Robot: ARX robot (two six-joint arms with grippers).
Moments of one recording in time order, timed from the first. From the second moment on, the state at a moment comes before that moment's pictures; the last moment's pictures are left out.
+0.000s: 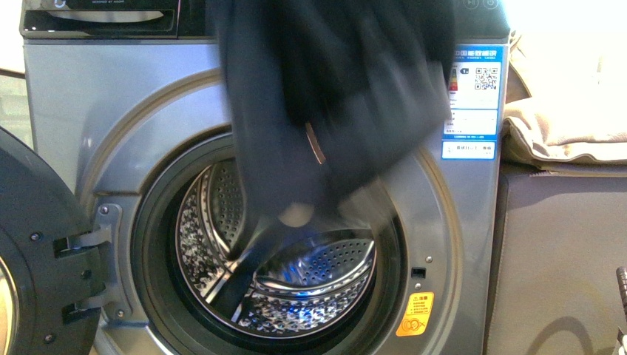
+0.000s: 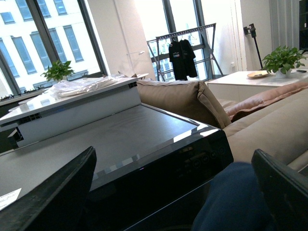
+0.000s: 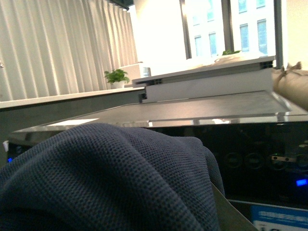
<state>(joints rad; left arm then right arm) -0.62 1.43 2.08 -0.32 -0.11 0.34 0.32 1.32 1.29 0.45 -0.05 0.14</state>
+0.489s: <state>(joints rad) -0.62 1.43 2.08 -0.32 -0.11 0.34 -0.51 1.15 1.35 0.55 -0.50 0.56</state>
